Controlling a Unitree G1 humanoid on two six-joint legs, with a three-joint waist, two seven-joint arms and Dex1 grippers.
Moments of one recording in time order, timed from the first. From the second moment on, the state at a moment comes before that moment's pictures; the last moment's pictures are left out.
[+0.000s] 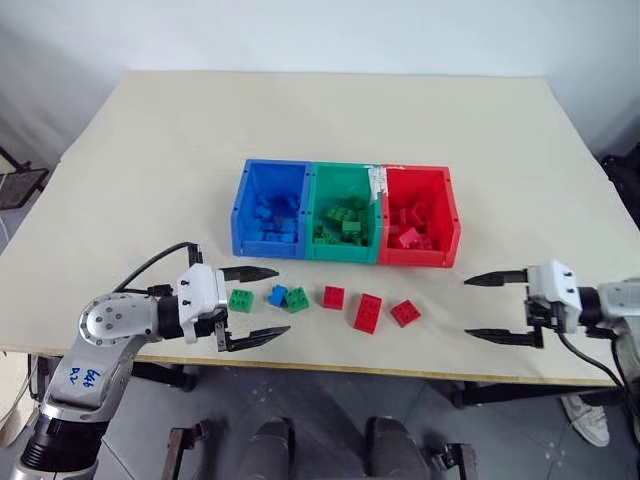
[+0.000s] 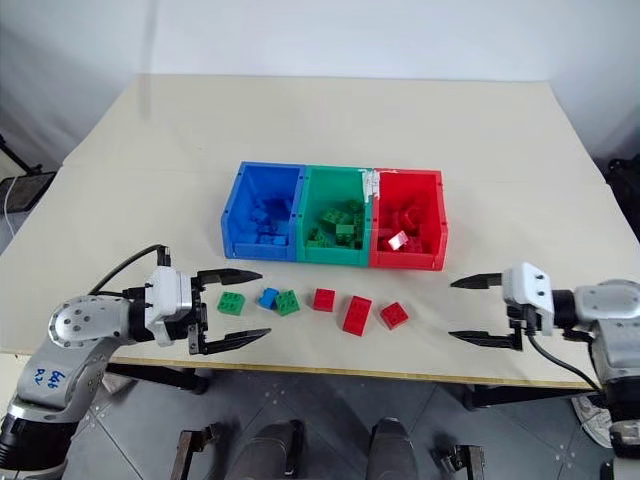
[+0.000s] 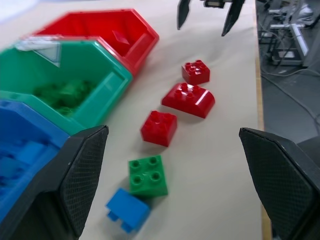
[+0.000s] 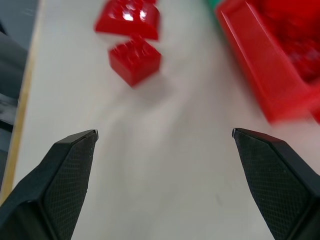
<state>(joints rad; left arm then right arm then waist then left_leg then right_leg) -0.09 0.71 0.07 -0.34 -0.43 0.17 -1.01 -0.33 -0.91 -0.03 0.35 0.37 -0.17 1.53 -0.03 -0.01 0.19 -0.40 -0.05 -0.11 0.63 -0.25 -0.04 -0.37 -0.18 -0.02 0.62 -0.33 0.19</state>
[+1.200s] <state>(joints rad) 0.07 0.67 0.34 -0.30 -0.49 0.14 -0.90 -0.69 -0.68 -0.08 0.41 0.43 0.16 1.18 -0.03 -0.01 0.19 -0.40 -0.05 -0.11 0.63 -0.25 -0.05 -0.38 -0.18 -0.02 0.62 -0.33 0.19</state>
